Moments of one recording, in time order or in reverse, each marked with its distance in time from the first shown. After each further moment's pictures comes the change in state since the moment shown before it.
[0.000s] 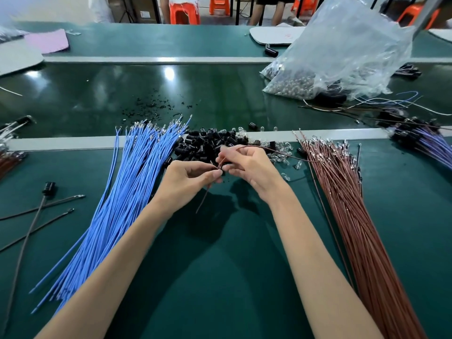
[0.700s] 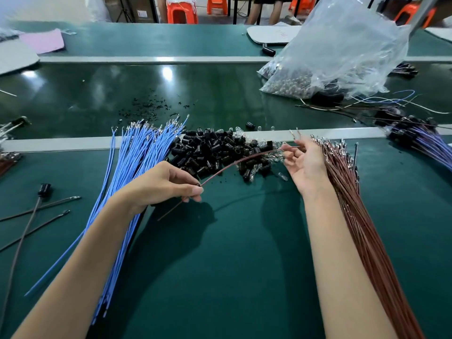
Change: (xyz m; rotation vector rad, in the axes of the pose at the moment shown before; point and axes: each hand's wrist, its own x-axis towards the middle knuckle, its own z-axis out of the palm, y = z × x) left_hand 0.002 0.007 -0.045 0.165 -0.390 -0.207; right_hand 0.001 -0.007 -0.080 0.531 0.579 0.090
